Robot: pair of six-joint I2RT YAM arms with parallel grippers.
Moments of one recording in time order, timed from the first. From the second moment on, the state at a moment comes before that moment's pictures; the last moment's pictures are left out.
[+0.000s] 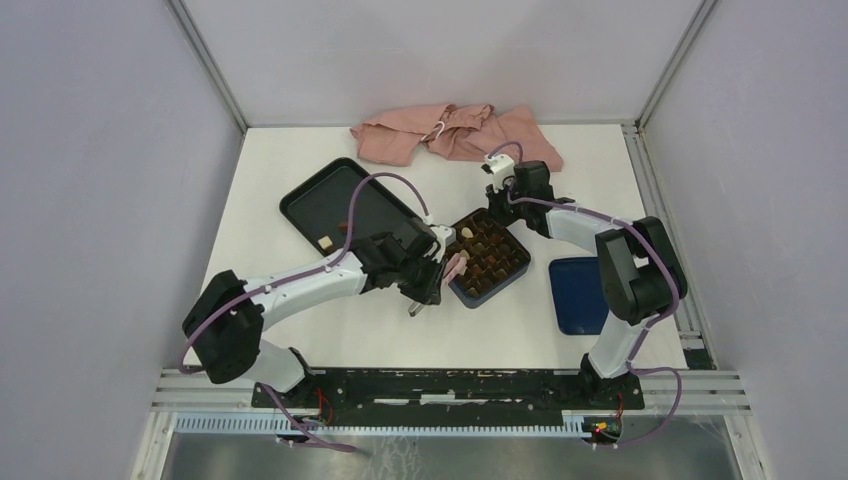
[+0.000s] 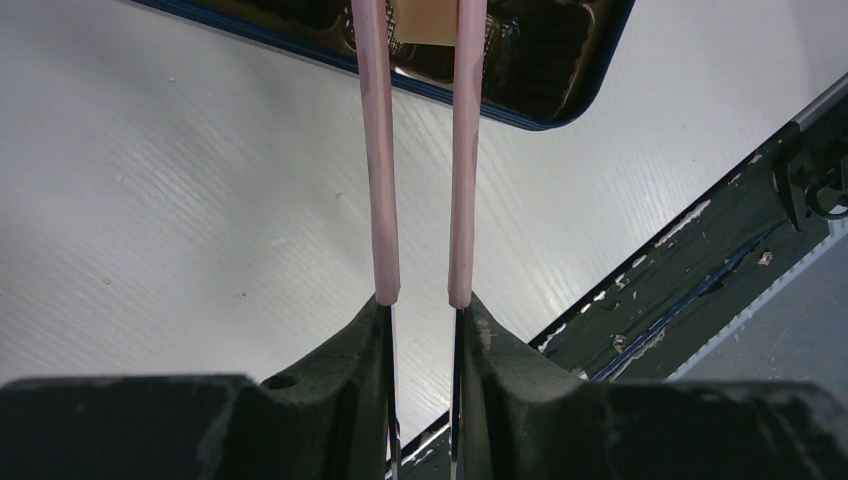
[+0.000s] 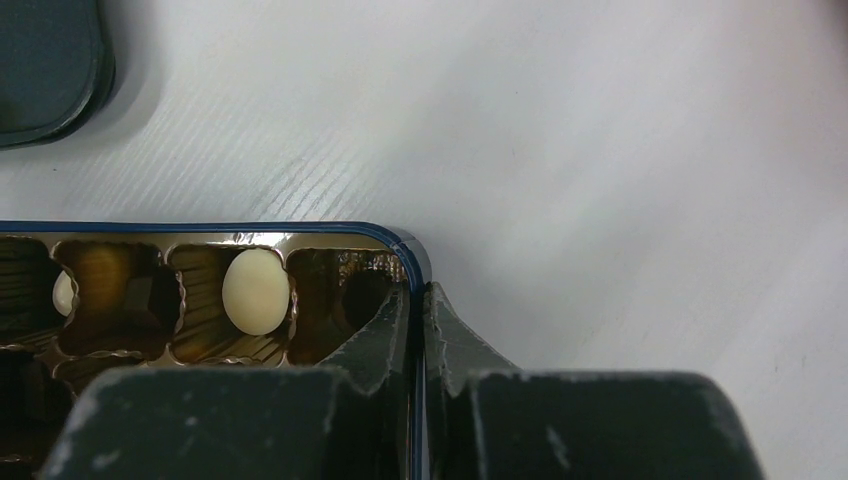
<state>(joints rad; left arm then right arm) -0.88 1.45 0.95 -0.49 0.16 -0.37 0.34 1.79 1.04 0.04 -0.26 -0.15</state>
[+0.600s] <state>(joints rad) -0.88 1.52 1.02 -0.52 0.16 -0.37 0.33 1.80 1.05 0.04 -0.29 -0.13</state>
